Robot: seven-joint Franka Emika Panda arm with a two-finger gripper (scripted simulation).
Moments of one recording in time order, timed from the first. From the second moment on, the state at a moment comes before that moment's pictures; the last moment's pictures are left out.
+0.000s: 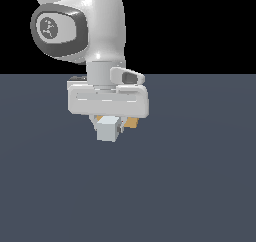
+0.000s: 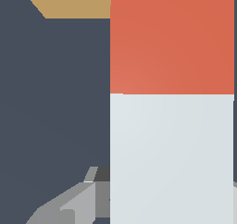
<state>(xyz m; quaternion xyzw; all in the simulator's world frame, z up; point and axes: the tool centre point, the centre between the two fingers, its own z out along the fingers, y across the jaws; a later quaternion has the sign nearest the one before) -0.050 0.009 0.059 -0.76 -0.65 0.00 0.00</state>
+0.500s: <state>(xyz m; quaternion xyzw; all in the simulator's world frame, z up) -0.049 0.016 0.059 -0.76 -0.65 0.00 0.00</state>
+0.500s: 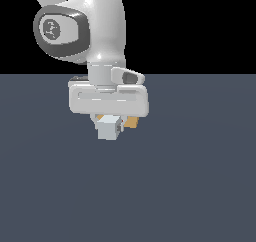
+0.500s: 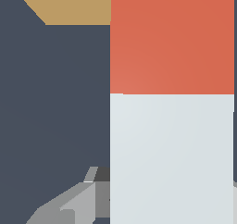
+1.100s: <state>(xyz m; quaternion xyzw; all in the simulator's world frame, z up) -0.038 0.086 0.060 -0.76 -0.65 0.00 0.00</state>
